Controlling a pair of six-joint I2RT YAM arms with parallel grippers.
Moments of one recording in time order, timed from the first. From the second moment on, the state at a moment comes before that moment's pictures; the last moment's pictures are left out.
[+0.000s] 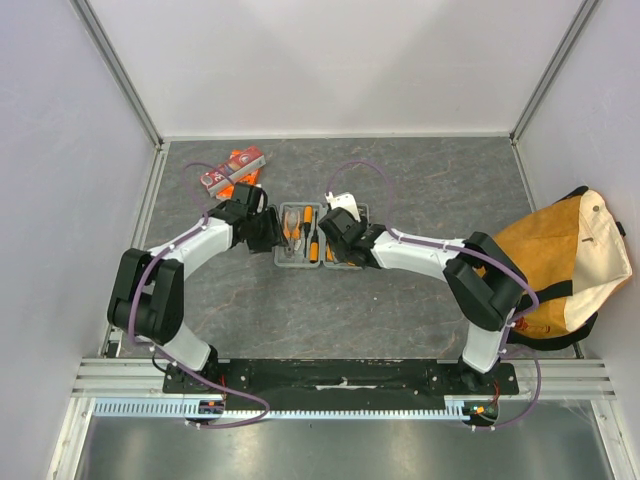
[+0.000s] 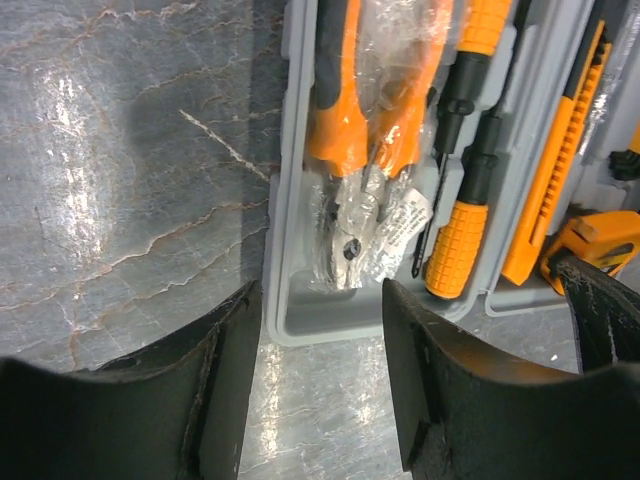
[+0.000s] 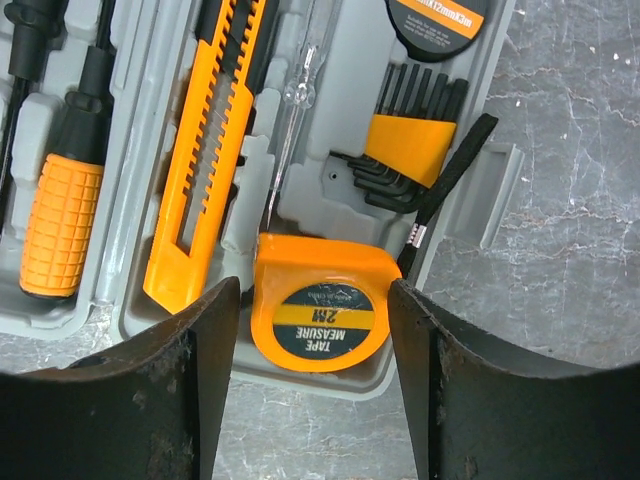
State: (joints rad) left arm -0.32 1.58 0.98 -0.39 0.14 -0.54; right arm 0.84 1.81 1.16 -0.32 0.49 0.39
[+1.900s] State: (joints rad) left arm -0.31 1.70 0.98 -0.36 0.19 -0.56; right arm 0.84 1.88 1.26 -0.42 0.56 0.43
